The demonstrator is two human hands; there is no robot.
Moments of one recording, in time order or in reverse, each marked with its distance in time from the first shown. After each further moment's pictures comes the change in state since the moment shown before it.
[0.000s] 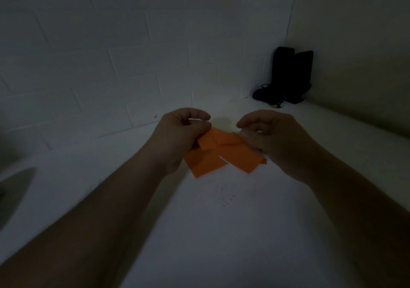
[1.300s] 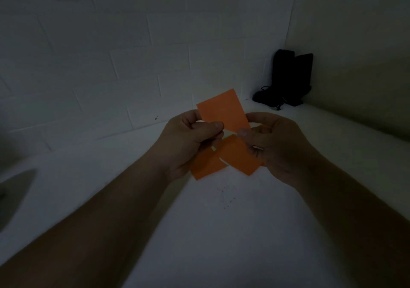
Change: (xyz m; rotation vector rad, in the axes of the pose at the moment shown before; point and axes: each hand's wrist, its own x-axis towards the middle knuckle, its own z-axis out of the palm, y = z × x) left_hand -0.002 -0.003 0.011 -0.290 -0.119 -0.022; right_hand 0.006 0.008 0.010 0.480 0.119 0.194
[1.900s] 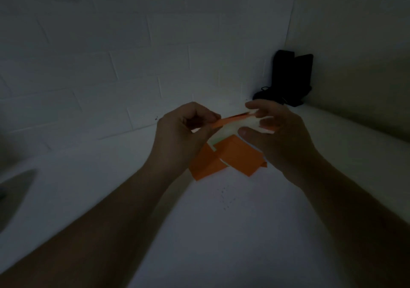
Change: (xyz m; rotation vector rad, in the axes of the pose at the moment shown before) left_hand -0.005 -0.002 -0.009 0.583 0.091 0.562; right_hand -0.002 -0.004 -0.005 -0.604 0.179 -0.348
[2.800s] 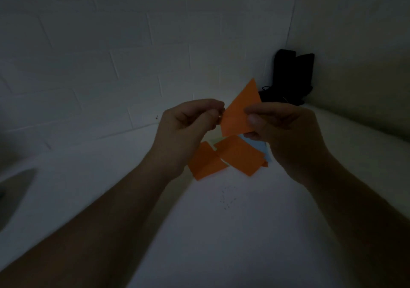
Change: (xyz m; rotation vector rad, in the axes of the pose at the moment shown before) left_hand 0.001 0.012 0.001 -0.323 -0.029 -0.134; right_hand -0.003 -0.013 -0.004 0.466 -0.114 -0.088
